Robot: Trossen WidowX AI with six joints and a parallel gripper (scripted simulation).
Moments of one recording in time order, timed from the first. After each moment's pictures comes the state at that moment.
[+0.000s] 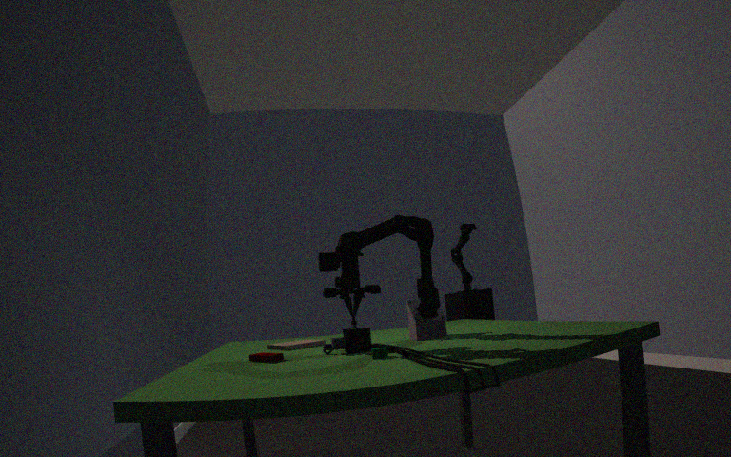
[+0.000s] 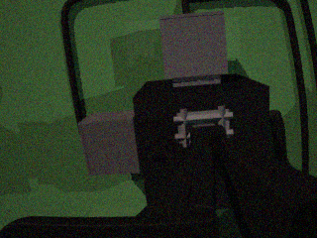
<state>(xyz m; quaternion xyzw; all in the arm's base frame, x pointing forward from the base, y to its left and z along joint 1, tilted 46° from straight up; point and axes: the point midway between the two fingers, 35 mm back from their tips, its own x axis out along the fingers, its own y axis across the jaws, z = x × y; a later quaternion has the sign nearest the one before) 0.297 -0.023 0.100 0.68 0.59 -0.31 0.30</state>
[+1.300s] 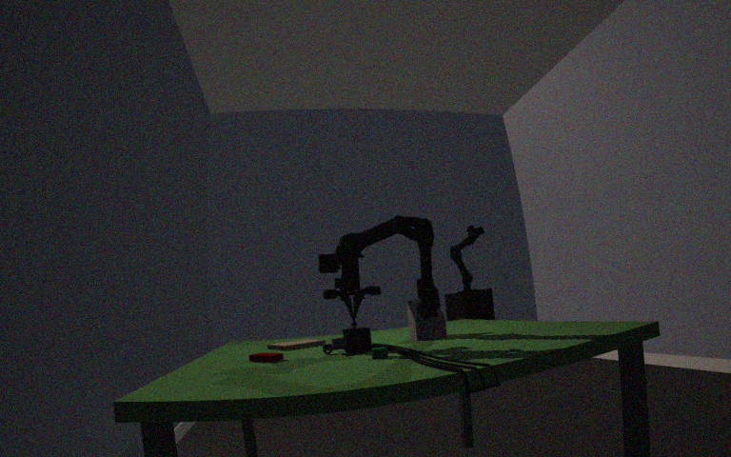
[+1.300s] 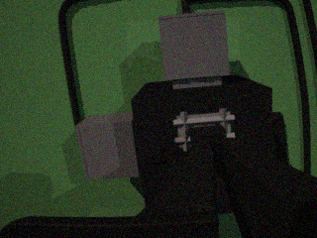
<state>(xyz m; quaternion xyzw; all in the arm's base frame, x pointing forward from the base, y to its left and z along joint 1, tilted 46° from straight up) 0.297 -0.020 0.096 0.68 0.59 -0.31 0.30</state>
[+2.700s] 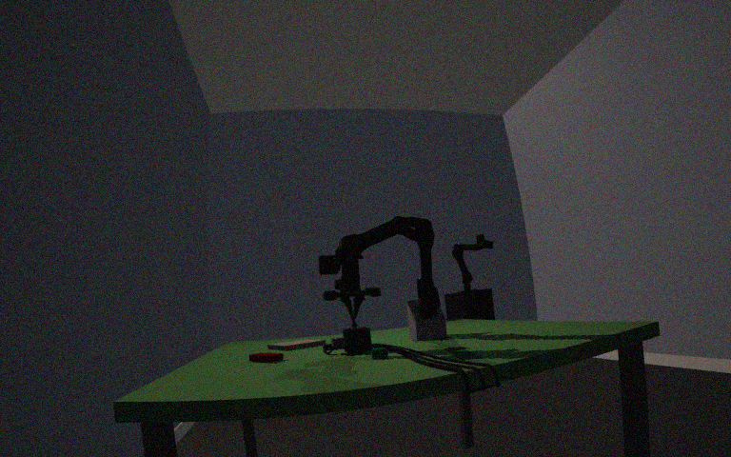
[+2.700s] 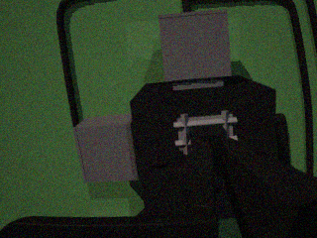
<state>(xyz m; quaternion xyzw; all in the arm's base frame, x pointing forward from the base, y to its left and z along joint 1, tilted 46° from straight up) 0.298 -0.016 0.093 0.68 0.59 -0.31 0.30</state>
